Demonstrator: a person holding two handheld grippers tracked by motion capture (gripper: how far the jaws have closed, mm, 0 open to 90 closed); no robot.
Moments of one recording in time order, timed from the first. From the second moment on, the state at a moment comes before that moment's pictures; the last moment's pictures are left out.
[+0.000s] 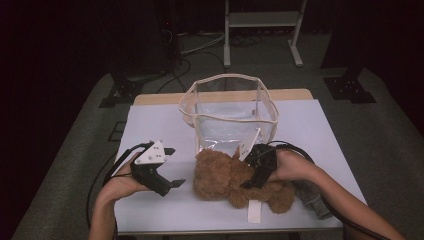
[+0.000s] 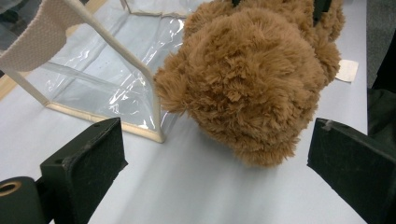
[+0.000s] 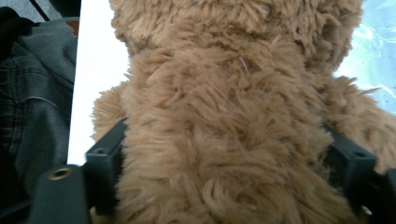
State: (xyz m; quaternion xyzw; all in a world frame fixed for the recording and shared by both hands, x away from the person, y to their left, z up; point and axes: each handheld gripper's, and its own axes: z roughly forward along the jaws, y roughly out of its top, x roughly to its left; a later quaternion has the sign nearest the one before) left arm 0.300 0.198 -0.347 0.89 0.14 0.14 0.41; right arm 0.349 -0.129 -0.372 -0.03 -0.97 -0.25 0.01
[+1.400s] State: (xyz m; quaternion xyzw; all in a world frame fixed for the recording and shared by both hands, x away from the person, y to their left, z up) left arm 0.306 0.226 -0.351 0.88 0.17 0.15 0.41; right arm 0.345 -0.133 -0.313 -0.01 -0.96 -0.28 0.00
